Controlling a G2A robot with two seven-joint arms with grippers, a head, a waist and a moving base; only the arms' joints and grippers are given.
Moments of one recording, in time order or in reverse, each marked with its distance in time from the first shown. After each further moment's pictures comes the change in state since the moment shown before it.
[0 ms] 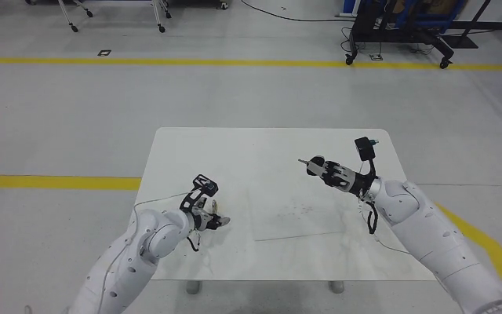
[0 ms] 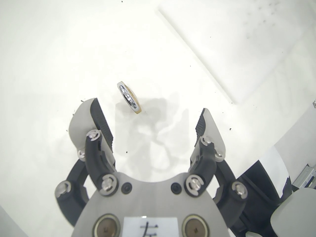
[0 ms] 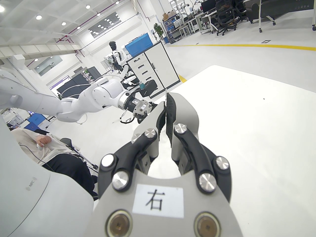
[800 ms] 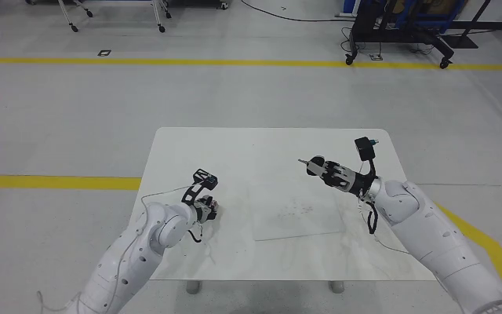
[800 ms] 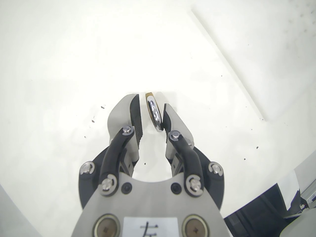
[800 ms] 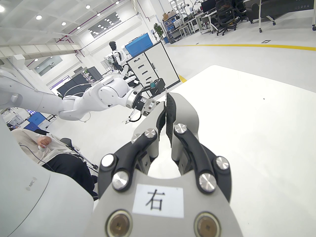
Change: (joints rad) left arm -0.084 -0.034 0.063 0.094 0.070 0.073 -0.015; right arm 0.000 0.000 0.000 0.000 0.000 0.000 0.000
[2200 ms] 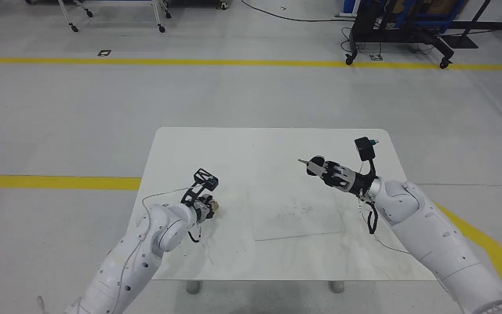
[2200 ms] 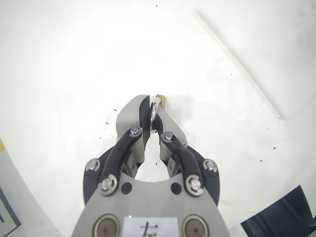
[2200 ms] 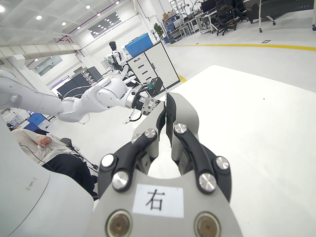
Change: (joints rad) left arm 0.036 -0.010 -0.032 -0.033 0.138 -0.035 0.034; right arm 0.000 0.000 0.000 0.000 0.000 0.000 0.000
